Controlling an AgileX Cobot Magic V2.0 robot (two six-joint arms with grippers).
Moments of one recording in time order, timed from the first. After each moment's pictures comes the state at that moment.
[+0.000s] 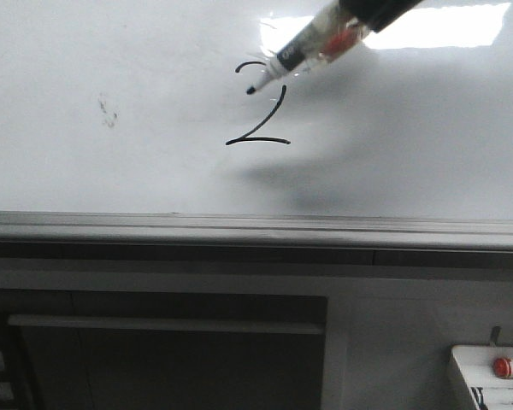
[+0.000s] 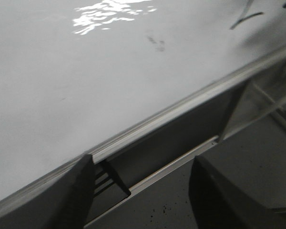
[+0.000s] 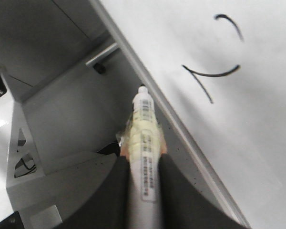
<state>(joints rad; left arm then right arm) -0.35 0.68 -0.74 -0.21 0.80 0.41 0.30 1.36 -1.29 0.65 1.17 -0.77</state>
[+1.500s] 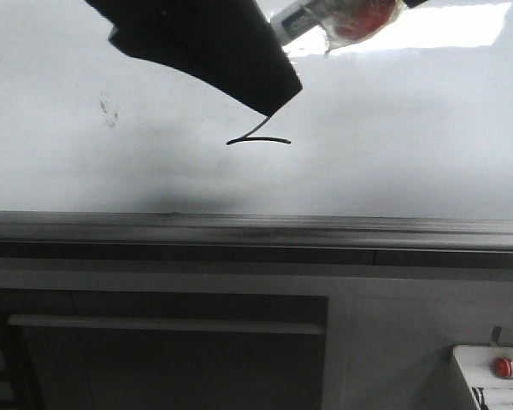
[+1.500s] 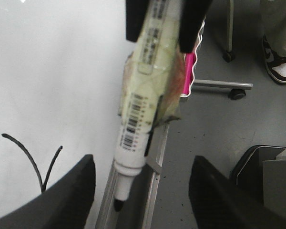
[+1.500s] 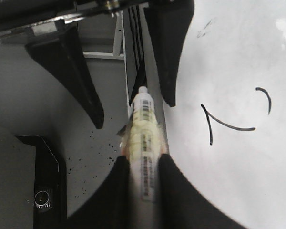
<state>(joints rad) -0.79 1.36 -1.09 -0.52 0.66 1.04 0.30 1.16 -1.07 0.75 1.03 -1.43</state>
